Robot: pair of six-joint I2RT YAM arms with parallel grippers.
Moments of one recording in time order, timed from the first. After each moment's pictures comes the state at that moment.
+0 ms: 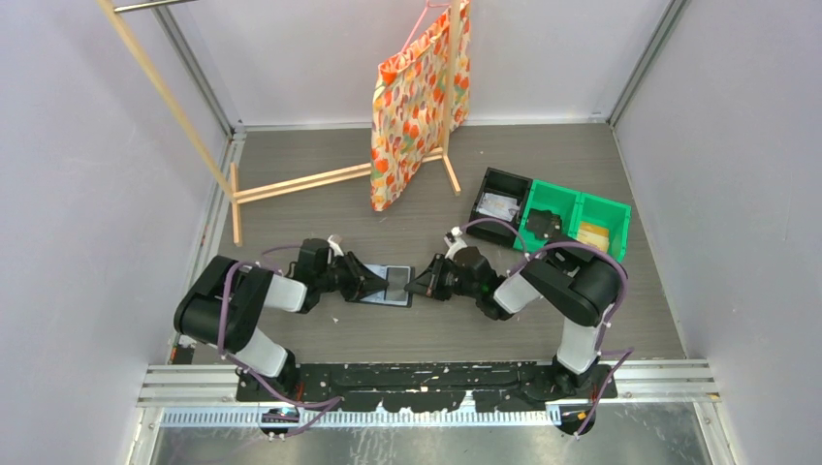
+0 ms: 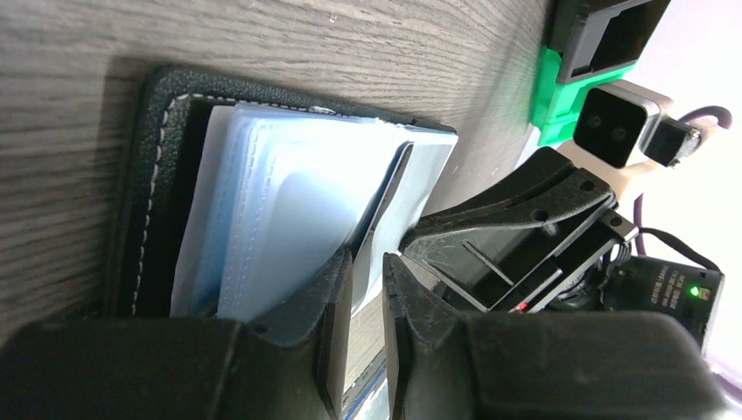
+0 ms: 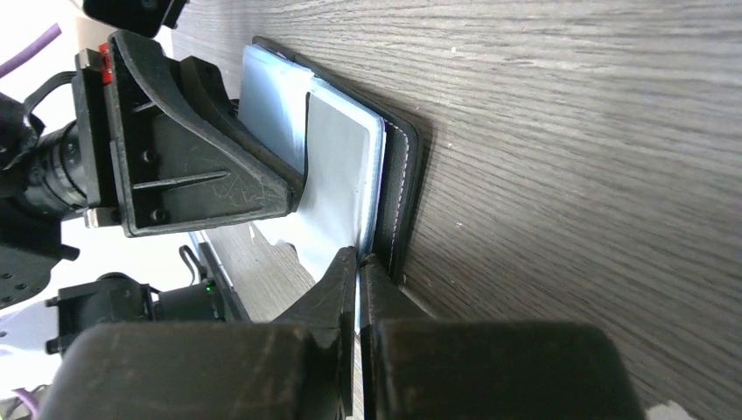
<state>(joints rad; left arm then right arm) -0.33 1.54 0.32 0.52 0.59 -1.13 0.80 1.81 0.48 0.85 -0.24 1.06</state>
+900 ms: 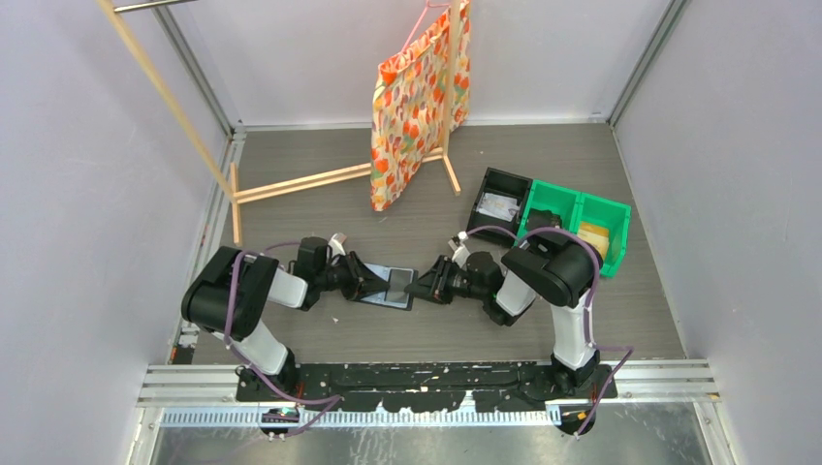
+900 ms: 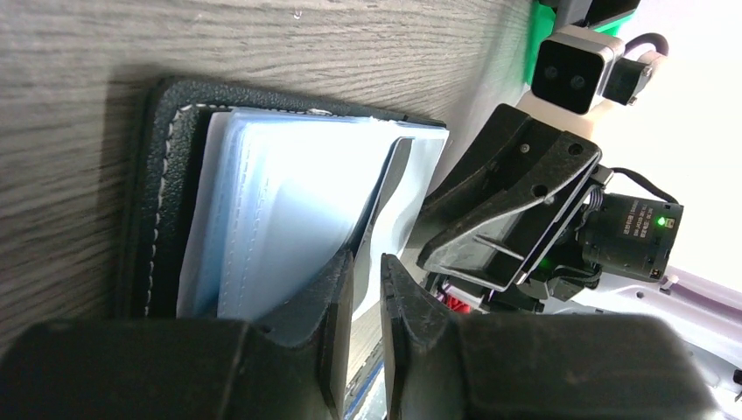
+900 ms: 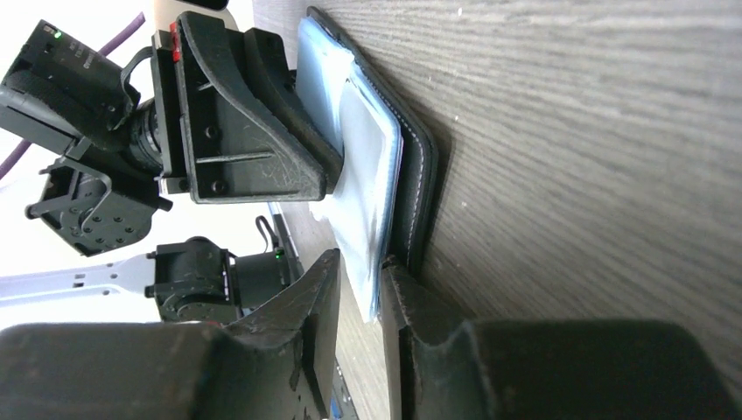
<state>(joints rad) -0.29 1.63 0.33 0.59 0.72 -1.06 0.73 1.99 0.41 1.24 -0.44 1.21</state>
